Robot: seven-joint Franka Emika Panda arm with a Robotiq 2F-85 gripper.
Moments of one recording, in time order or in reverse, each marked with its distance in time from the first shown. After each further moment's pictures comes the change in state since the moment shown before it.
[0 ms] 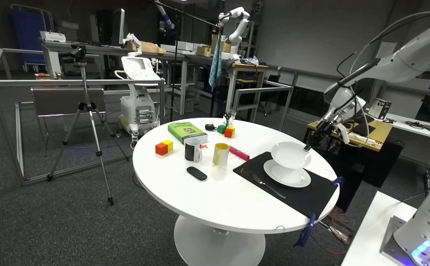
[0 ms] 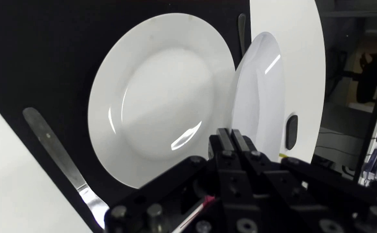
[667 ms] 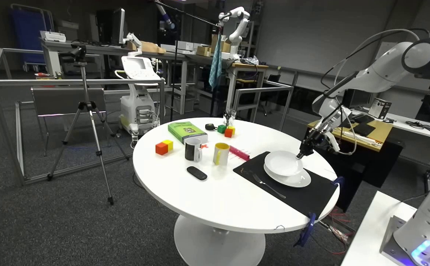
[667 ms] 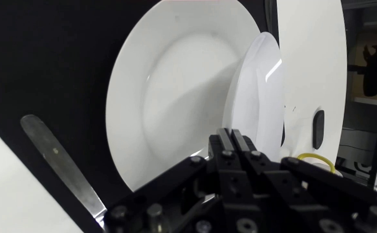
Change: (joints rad) arm -0.007 0.218 0.020 0.136 0.058 -0.004 0.000
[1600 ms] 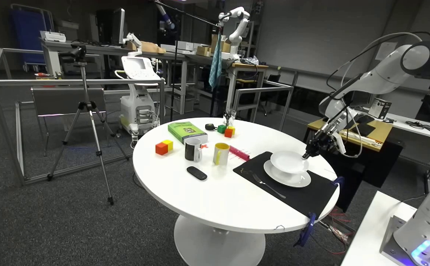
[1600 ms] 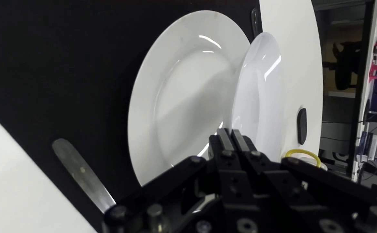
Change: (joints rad) arm -0.095 0.020 -0.001 0.010 0.000 -0.118 -0.036
